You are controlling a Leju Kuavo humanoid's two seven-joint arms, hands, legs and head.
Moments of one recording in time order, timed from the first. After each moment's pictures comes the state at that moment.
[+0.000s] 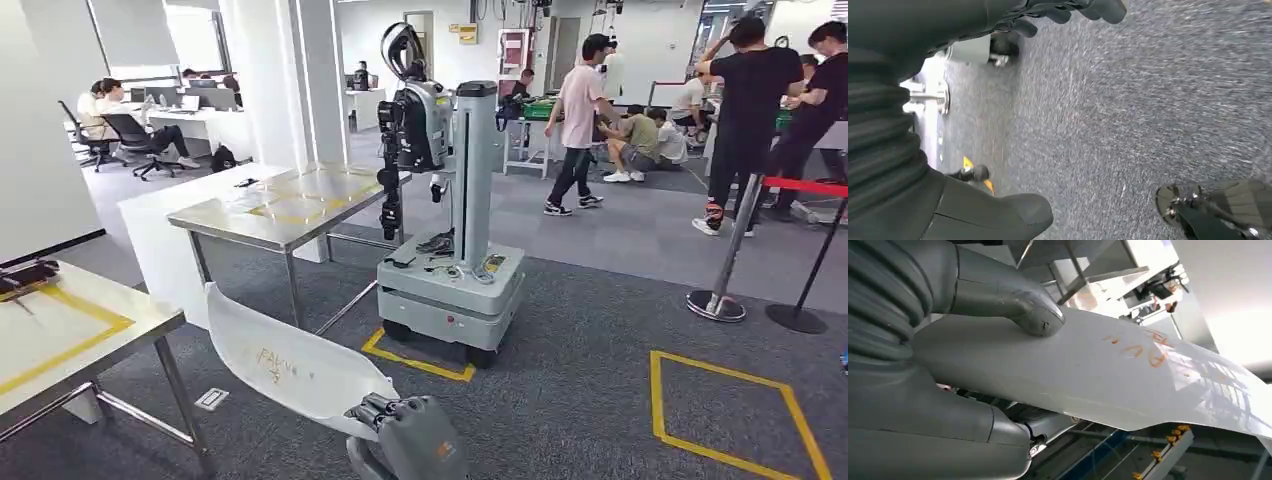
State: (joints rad) left arm -0.14 -0.10 0.79 -0.18 -1.24 0.02 0.11; right arm -0.57 -0.05 0.92 -1.41 0.87 -0.09 -0.12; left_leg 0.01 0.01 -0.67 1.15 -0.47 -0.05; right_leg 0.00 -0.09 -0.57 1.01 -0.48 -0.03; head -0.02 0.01
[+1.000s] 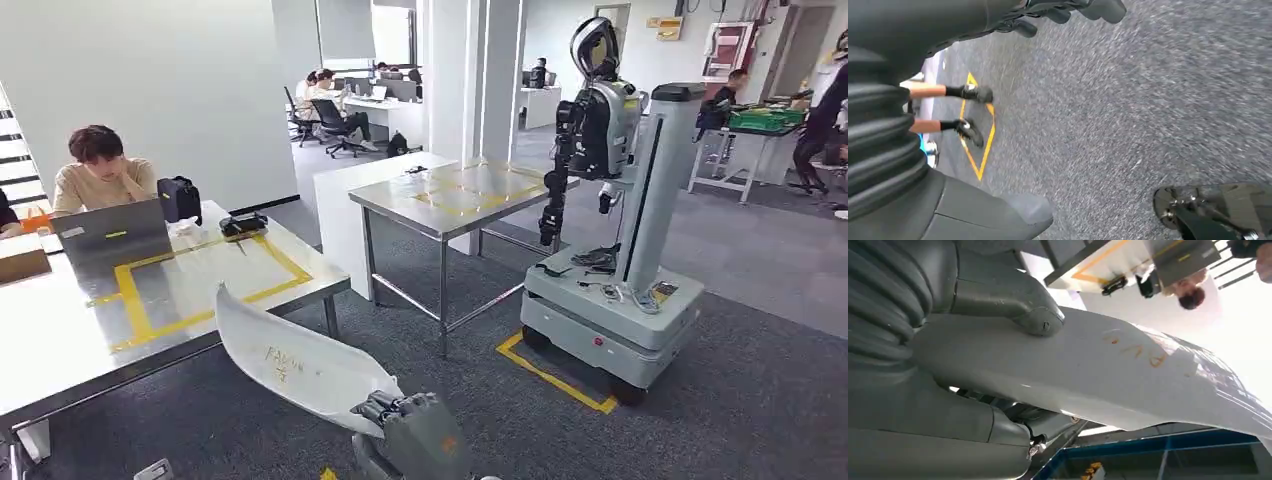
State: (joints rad) left arm -0.14 -0.11 0.79 -0.18 -1.23 0.03 0.12; right arm -0.58 -0.07 0.93 -1.40 0.84 -0.10 -0.12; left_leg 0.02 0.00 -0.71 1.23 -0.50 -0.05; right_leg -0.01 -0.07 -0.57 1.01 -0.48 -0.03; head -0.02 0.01
